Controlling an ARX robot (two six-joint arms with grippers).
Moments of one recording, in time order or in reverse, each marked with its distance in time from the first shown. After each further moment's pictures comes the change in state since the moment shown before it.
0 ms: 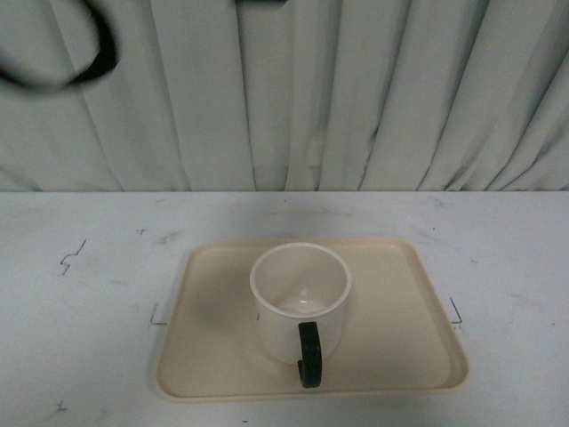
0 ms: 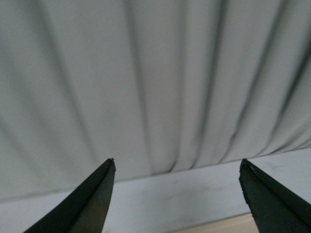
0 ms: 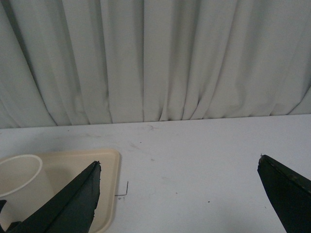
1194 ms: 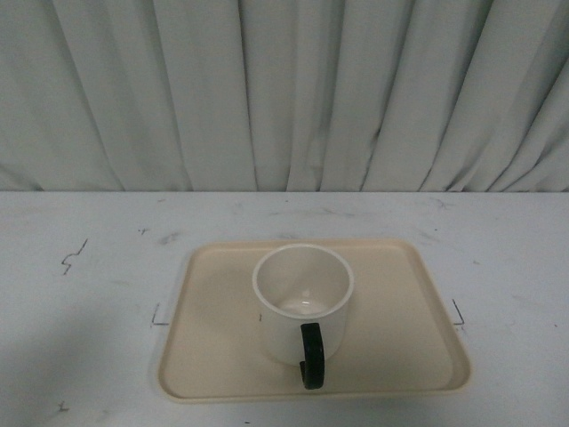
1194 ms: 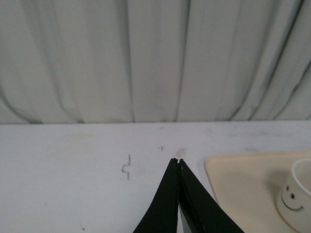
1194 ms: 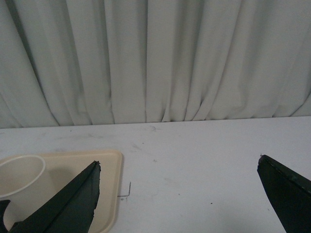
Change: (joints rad) left arm 0.500 -0.813 -0.819 0.070 0.408 -0.018; right arm 0.001 0.000 0.000 0.001 0.000 0.000
